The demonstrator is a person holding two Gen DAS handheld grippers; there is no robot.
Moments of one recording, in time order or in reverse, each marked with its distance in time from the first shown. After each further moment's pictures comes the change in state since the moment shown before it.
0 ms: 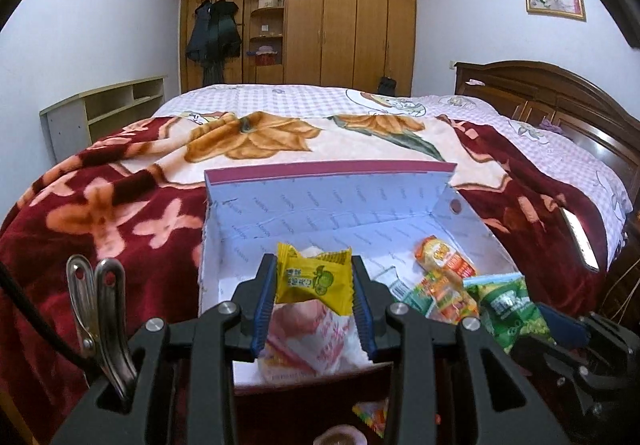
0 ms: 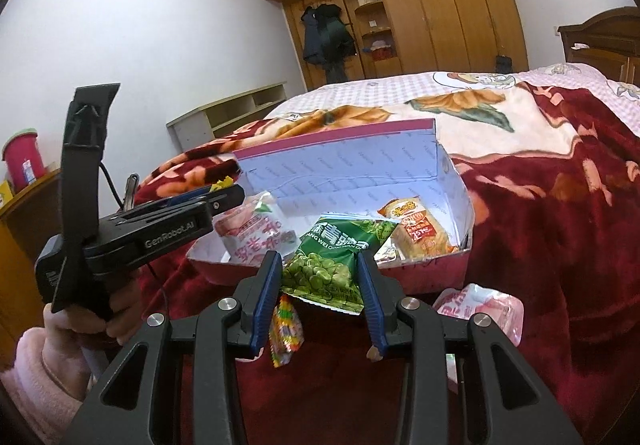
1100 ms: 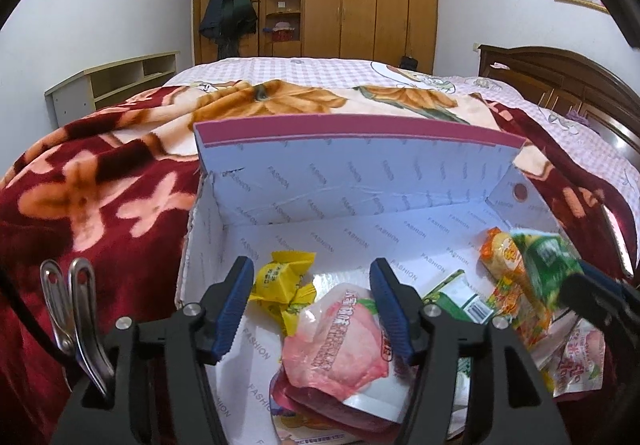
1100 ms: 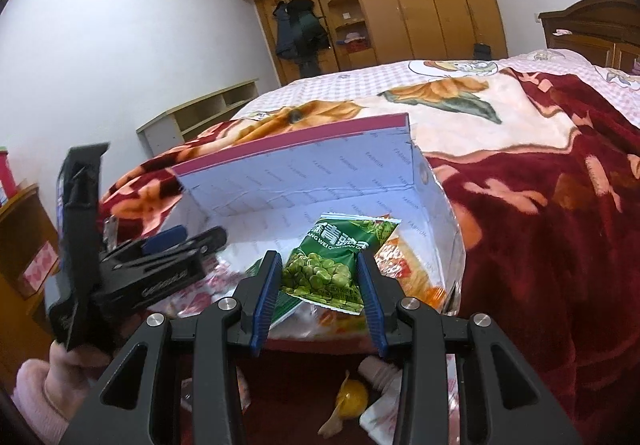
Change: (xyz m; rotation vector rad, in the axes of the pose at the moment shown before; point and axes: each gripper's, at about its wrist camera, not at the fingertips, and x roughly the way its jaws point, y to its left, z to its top) left arm 0.072 0.017 -0.009 -0.019 0.082 0.067; right arm 0.052 -0.032 0.024 0.056 0.023 -0.077
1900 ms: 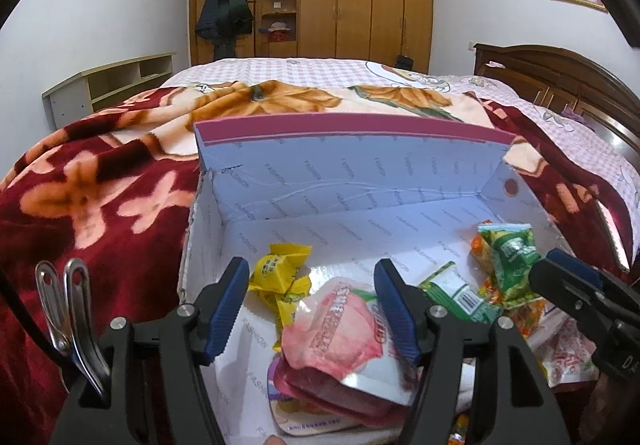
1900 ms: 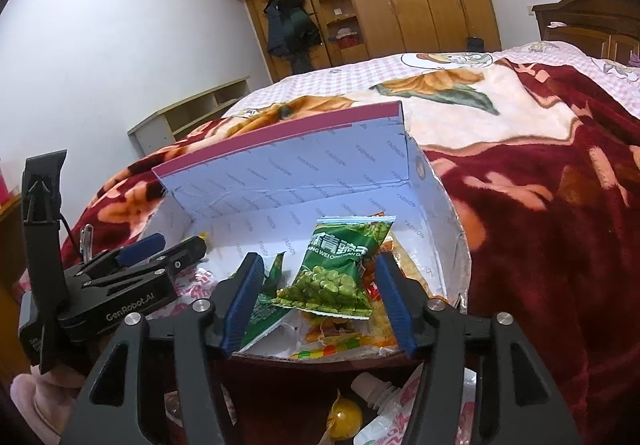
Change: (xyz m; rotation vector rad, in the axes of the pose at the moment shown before) left arm -0.012 -0.001 -0.002 0.002 0.001 -0.021; right arm 0.015 -0.004 0.001 0.022 0.007 -0.014
